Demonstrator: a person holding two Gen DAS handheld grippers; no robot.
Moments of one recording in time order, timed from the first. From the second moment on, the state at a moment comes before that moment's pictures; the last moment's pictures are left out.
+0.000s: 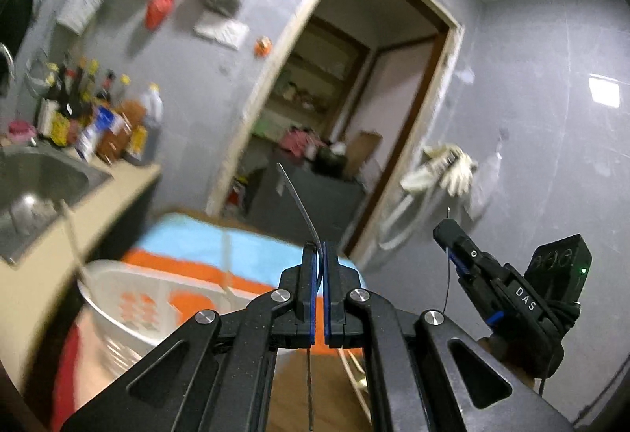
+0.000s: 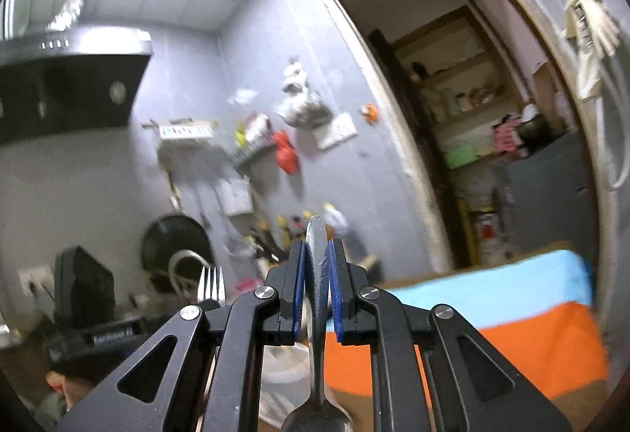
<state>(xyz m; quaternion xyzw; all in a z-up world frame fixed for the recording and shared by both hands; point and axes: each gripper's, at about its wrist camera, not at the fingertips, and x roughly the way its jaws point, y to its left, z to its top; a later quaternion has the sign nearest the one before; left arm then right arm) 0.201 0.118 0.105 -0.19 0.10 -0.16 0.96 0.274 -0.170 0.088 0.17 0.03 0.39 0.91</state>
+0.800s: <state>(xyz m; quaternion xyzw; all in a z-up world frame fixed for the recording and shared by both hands) 0.241 0.202 0.069 -0.15 0.01 0.00 0.99 0.330 -0.067 0.054 0.17 0.01 0.42 0.89</state>
